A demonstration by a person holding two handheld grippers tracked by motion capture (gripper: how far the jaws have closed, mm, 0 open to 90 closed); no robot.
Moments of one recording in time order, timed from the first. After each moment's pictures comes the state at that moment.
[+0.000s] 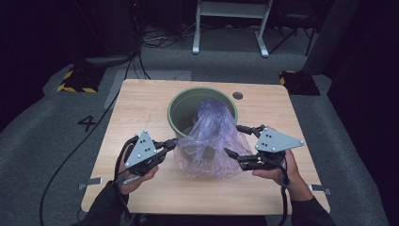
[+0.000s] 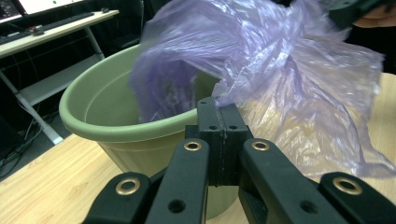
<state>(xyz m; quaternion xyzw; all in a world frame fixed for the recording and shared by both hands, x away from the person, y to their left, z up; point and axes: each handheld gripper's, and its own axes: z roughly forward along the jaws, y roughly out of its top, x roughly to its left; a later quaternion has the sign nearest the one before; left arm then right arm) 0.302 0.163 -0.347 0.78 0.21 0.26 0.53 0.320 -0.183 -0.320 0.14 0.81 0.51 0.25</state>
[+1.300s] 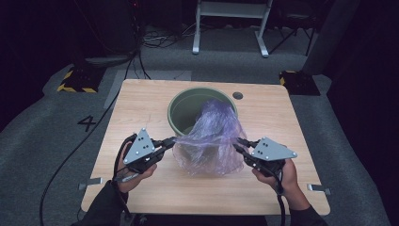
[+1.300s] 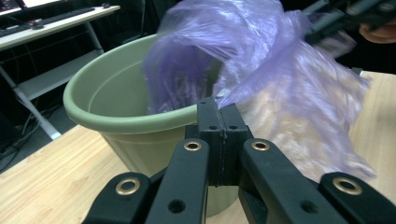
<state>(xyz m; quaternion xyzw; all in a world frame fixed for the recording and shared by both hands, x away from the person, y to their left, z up) 0.308 0.170 -0.352 0.78 0.21 0.25 0.53 0.315 -0.189 -0.348 0.19 0.81 0.45 0.32</state>
